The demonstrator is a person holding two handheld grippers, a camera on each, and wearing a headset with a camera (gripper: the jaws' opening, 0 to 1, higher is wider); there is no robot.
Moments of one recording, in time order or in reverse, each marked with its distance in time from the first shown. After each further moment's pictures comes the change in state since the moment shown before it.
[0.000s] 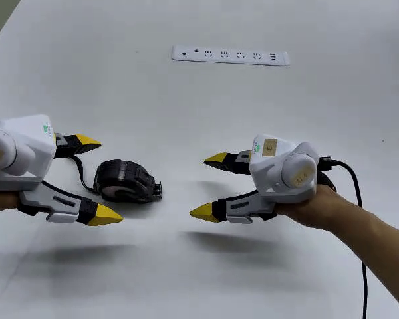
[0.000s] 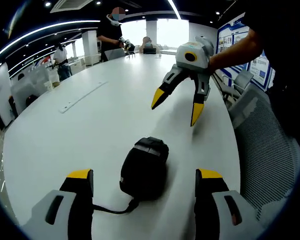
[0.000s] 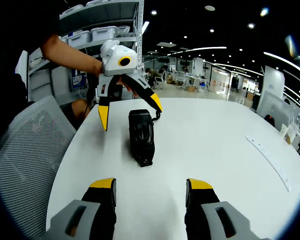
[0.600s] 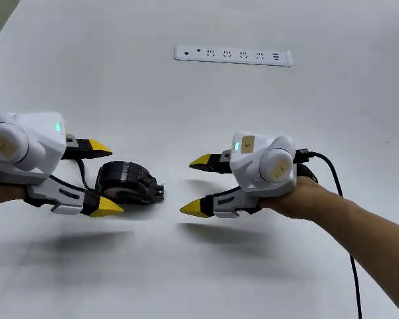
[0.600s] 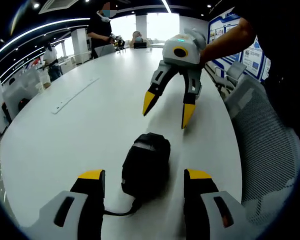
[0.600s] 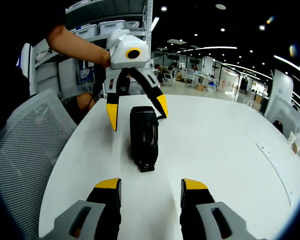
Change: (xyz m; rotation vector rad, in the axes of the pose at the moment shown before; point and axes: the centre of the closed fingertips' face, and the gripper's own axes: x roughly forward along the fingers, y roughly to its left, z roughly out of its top) left arm 0.007 0.001 -0.006 0.059 0.051 -0.059; right arm 0.025 0.002 0.002 -0.052 0.033 0.065
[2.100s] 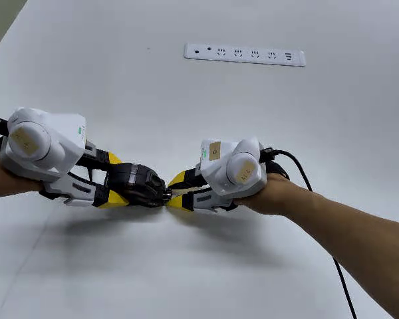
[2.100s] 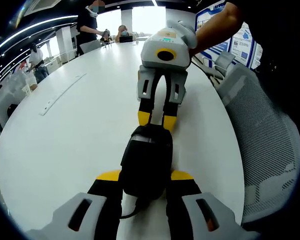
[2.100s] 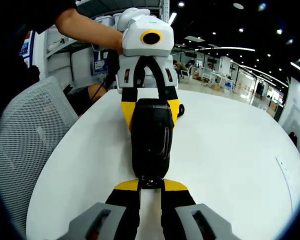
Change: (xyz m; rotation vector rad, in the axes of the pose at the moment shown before) left arm 0.011 0.000 -0.010 0.077 0.059 -0.100; right arm 0.048 0.007 0.005 -0.096 0.042 0.115
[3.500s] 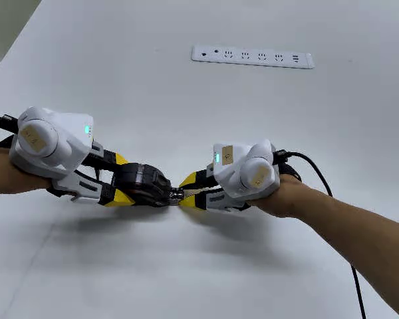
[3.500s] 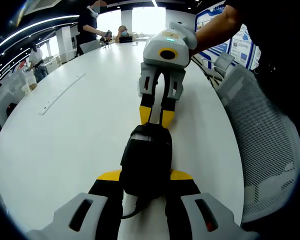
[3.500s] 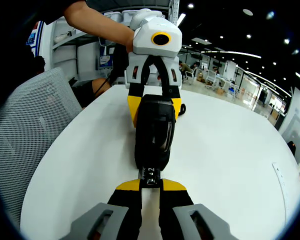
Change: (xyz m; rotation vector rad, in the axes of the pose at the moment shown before) left arm 0.000 0.001 0.000 -0.007 -0.007 -0.009; right arm -0.011 -0.002 -0.009 -0.069 0.017 0.000
